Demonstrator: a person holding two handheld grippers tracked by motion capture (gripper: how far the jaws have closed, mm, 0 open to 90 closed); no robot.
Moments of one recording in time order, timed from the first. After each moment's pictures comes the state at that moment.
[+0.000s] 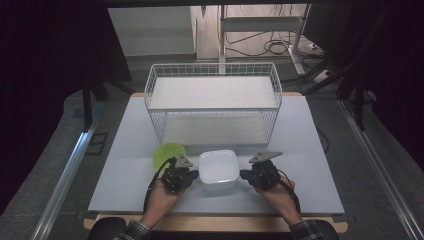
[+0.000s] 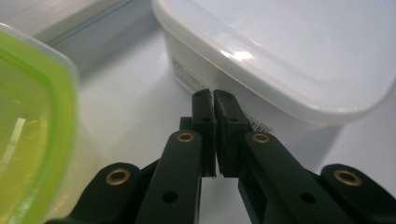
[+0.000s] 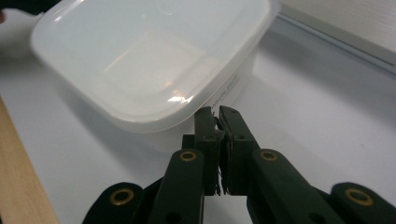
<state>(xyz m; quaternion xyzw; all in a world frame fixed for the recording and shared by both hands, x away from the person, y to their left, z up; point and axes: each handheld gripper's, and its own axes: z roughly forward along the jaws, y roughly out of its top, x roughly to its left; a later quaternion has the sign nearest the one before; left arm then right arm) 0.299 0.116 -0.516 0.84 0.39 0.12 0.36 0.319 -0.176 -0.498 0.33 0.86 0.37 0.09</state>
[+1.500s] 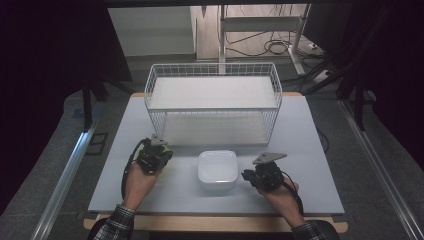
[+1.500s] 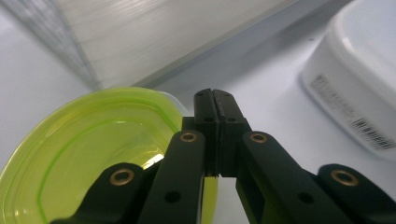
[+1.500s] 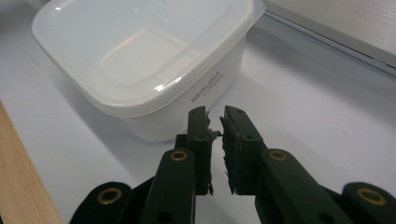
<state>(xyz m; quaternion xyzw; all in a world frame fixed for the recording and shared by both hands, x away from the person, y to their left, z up) 0.325 0.184 -0.480 0.80 0.47 0.18 0.31 0.314 -0.186 -0.495 0.34 0.86 0.37 0.10</state>
